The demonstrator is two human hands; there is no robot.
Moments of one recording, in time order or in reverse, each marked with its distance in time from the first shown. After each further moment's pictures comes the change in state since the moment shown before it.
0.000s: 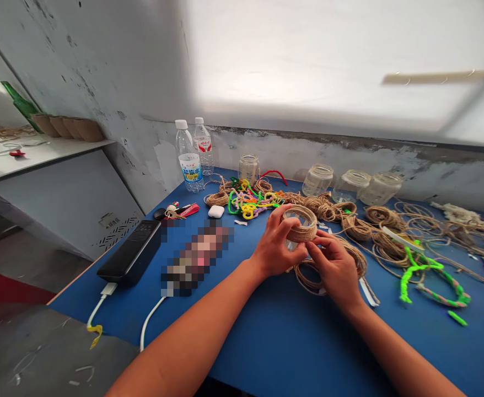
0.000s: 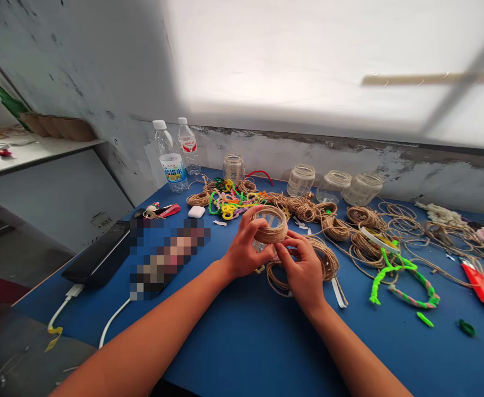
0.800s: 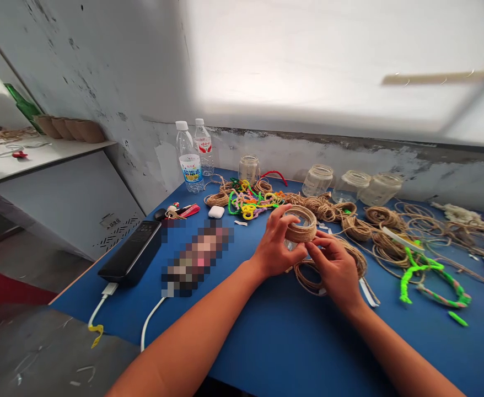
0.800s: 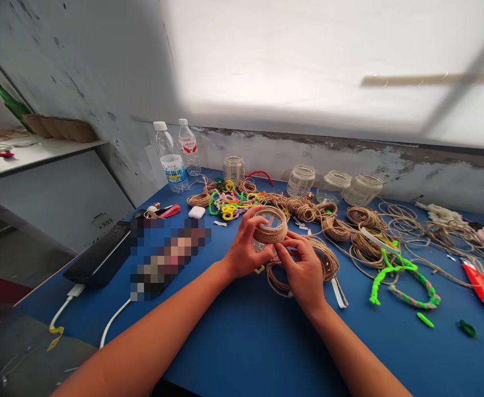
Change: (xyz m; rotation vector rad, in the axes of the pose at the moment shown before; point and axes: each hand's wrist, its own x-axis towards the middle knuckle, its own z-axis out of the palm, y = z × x) left_hand 0.000 0.002 0.001 -0.048 0.012 -0.041; right_hand 0.001 -0.002 -0.001 -0.001 -0.006 0.023
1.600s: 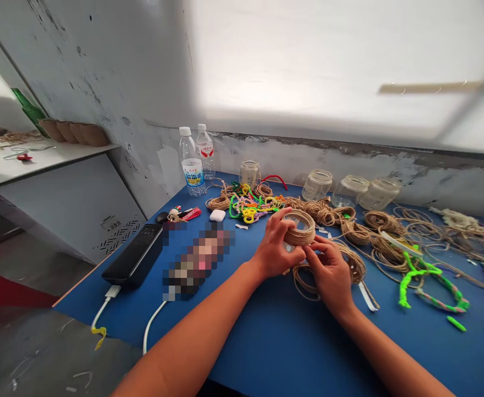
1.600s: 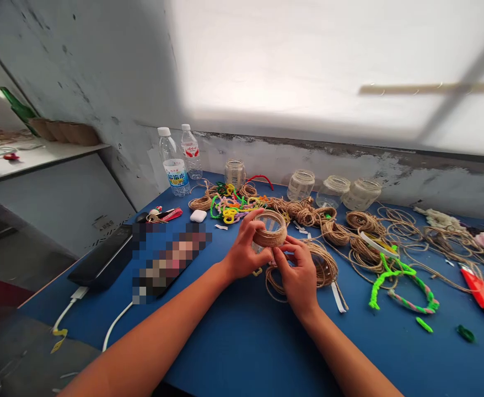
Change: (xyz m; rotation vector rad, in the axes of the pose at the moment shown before) left_hand 0.004 0.002 -0.007 -0.047 -0.051 -0.096; right_hand -0.005 -0.001 0.012 0.030 0.074 0.016
